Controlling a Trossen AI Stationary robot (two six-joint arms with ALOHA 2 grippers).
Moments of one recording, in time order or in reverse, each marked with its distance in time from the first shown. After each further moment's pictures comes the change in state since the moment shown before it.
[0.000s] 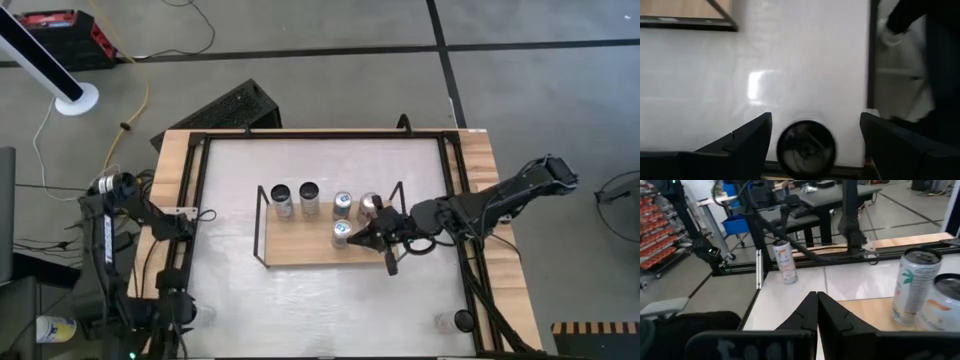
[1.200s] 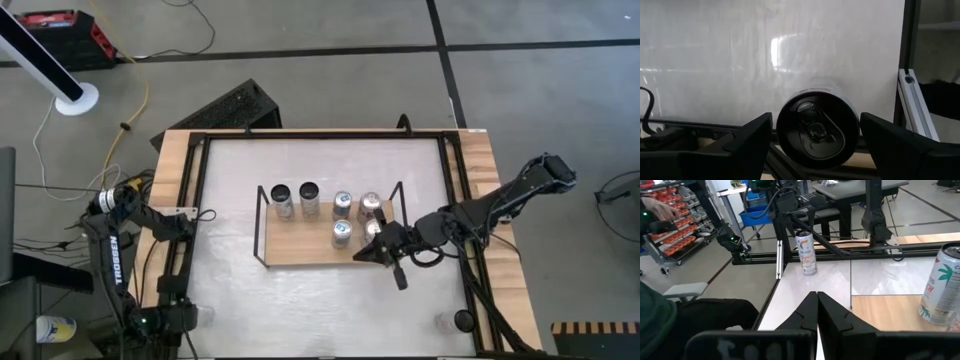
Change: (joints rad) left arm 0.013 0.118 0.000 -0.076 0.177 0.034; right arm 0.094 0.001 0.000 -0.013 0.004 0.000
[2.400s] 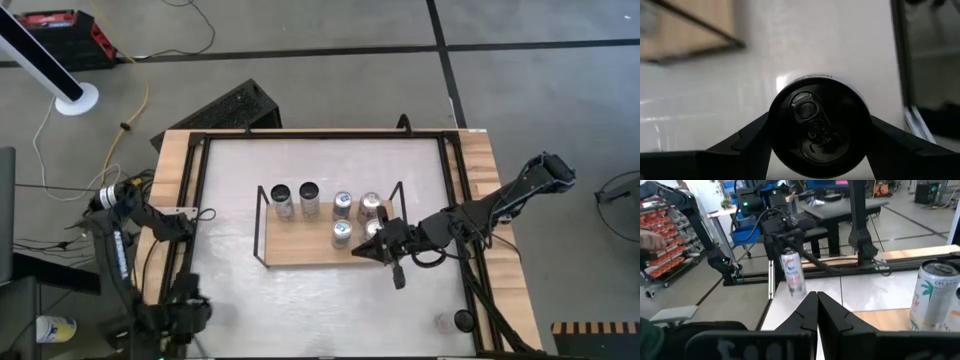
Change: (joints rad) left arm 0.062 -0.030 -0.043 0.081 -0.191 0.200; right arm 0.025 0.000 0.000 0.080 0.104 0.007
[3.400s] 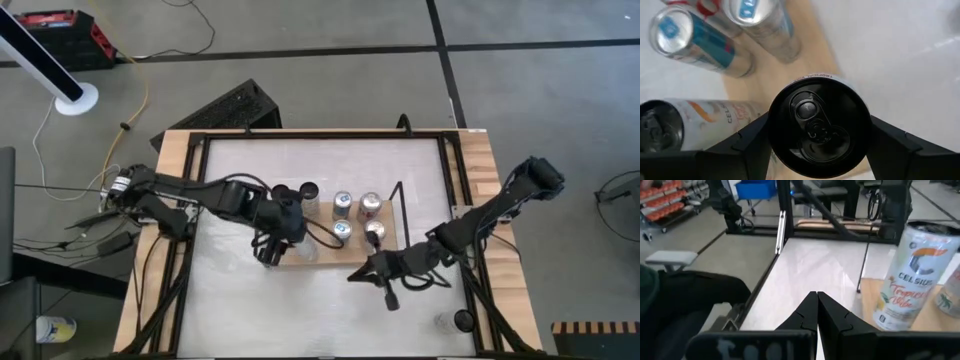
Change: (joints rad) left arm 1.018 -0.019 0.092 0.378 0.330 1.283; right arm 0.081 0.162 0.000 -0.026 0.002 -0.071
